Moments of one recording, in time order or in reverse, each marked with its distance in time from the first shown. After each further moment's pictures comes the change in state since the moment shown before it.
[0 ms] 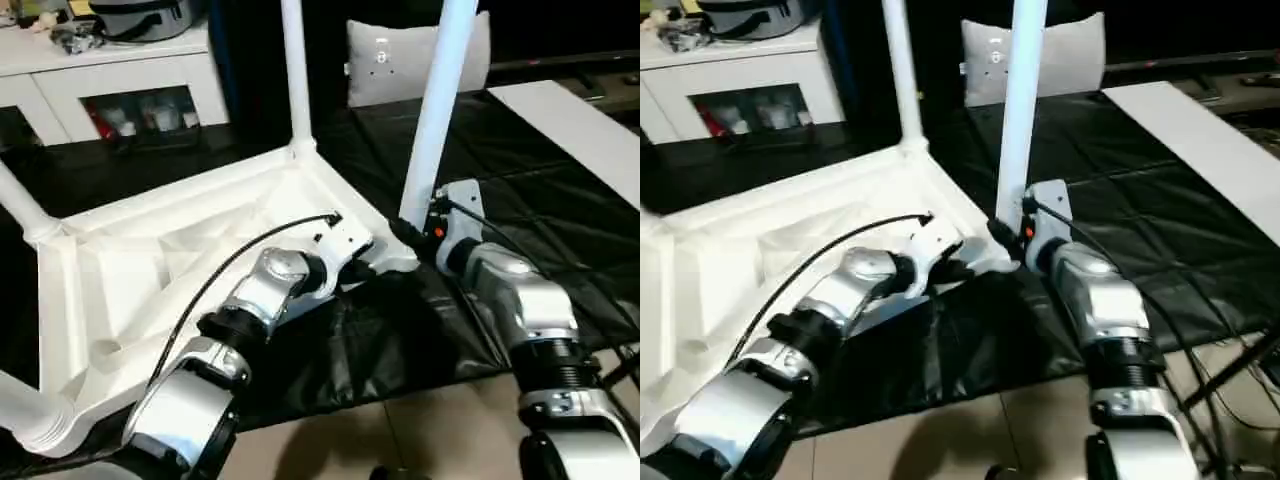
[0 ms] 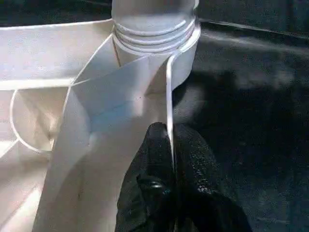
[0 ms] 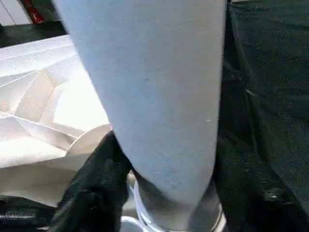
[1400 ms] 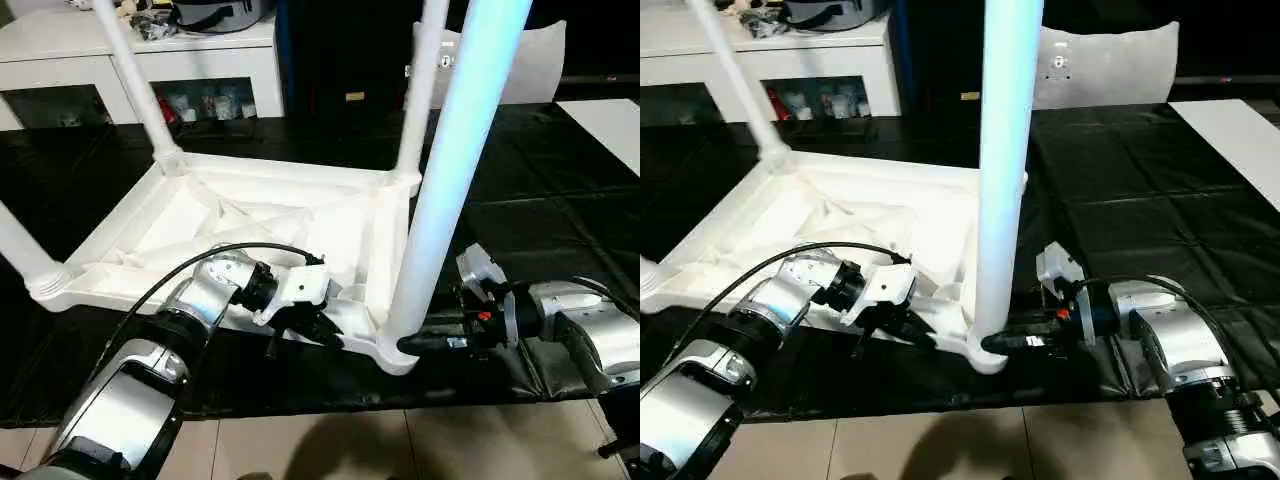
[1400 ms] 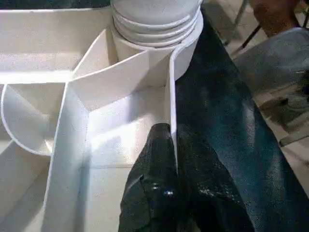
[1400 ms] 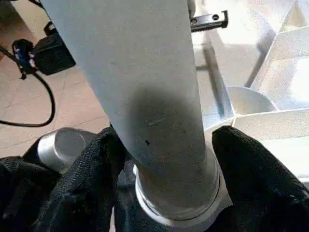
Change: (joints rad) left arm 0.058 0.269 -0.148 -0.025 -0.038 -0.405 -0.787; right arm 0.200 -0.424 0.239 -0.174 0.168 -0.124 1.010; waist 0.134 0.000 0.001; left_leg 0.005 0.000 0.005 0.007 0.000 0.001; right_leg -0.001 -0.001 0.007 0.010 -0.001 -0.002
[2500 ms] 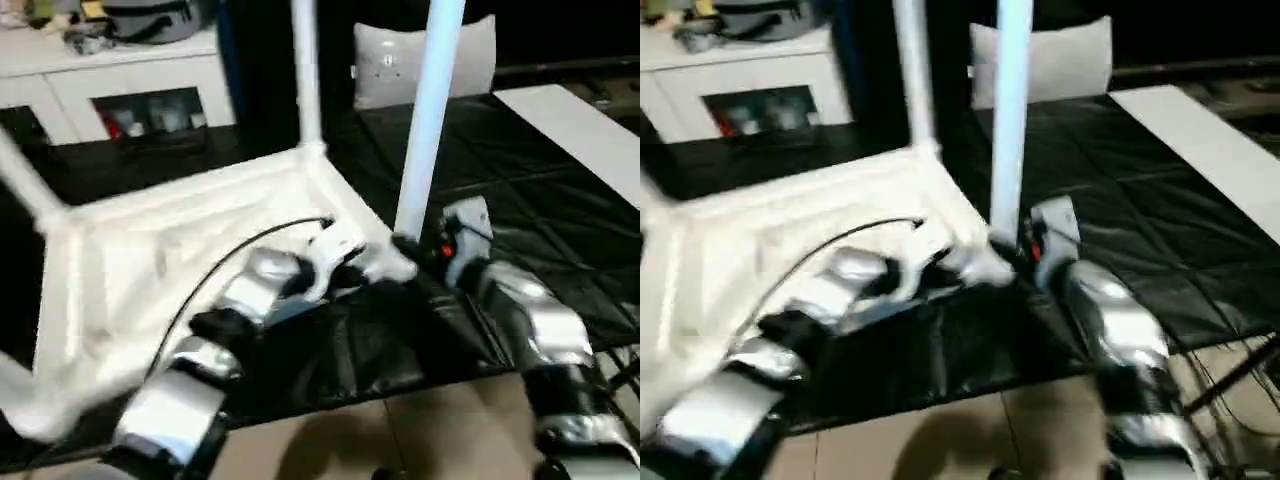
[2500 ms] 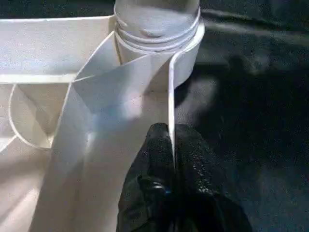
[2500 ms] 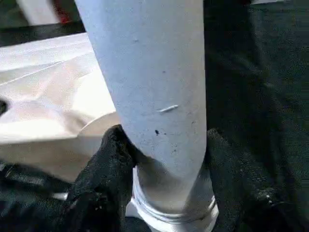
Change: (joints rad) left arm -0.047 -0.268 0.162 0.019 0.038 0.428 0.745; right arm -0.122 0.407 -0.237 0.144 -0.156 0.062 -0.964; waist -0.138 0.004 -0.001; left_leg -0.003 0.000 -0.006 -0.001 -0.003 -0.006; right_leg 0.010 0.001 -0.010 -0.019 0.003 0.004
